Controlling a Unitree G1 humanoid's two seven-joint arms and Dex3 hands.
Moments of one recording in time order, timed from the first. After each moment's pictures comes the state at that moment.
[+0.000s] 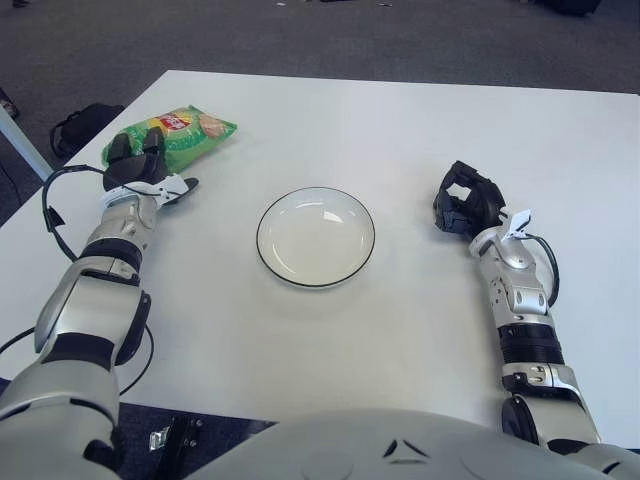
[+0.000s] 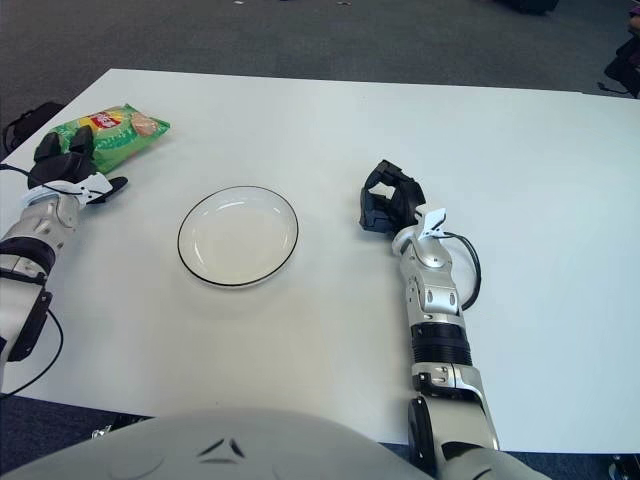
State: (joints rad) left arm -0.80 0.60 -0.28 1.31 0.67 -0.19 0.33; right arm -0.22 -0.15 -0.12 0.22 0.15 0.06 0.15
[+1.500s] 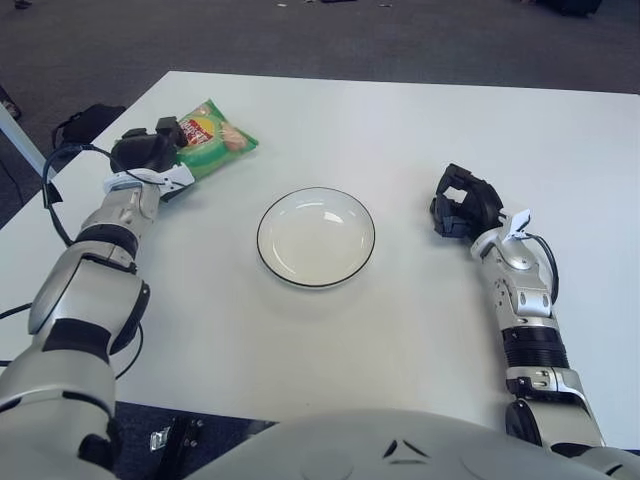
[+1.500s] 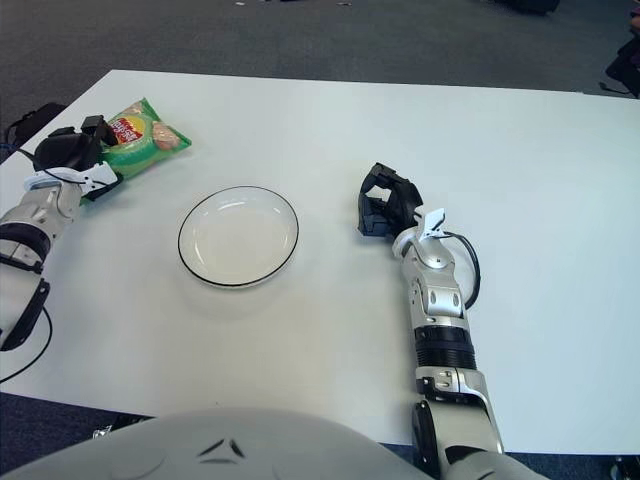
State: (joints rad) left arm -0.84 0.64 -0.42 1.30 0.68 -0.39 0.53; right arm -0.22 -0.17 -0.11 0.18 0.15 0.11 0.21
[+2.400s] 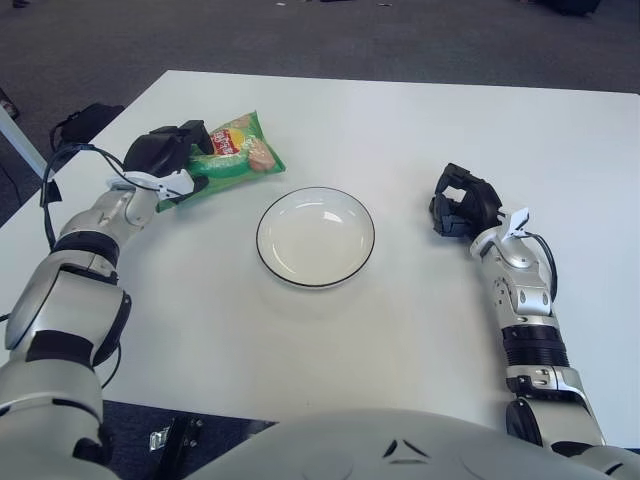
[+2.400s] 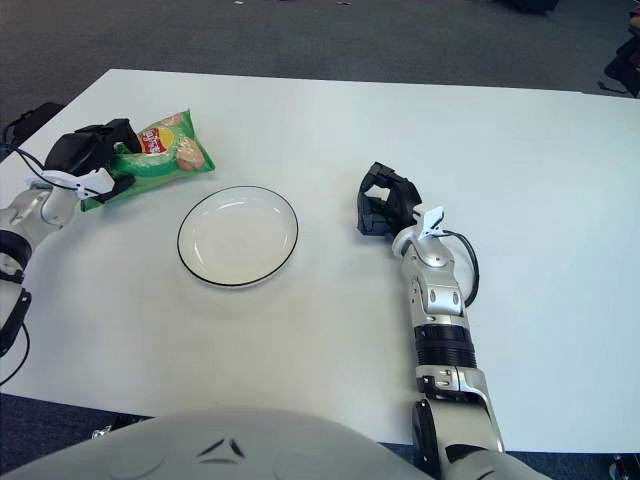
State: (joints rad) left arm -0.79 0.71 -0.40 1.22 0.64 -0.72 0.47; right arm -0.22 -0.17 -0.11 0.18 0.15 0.12 0.21
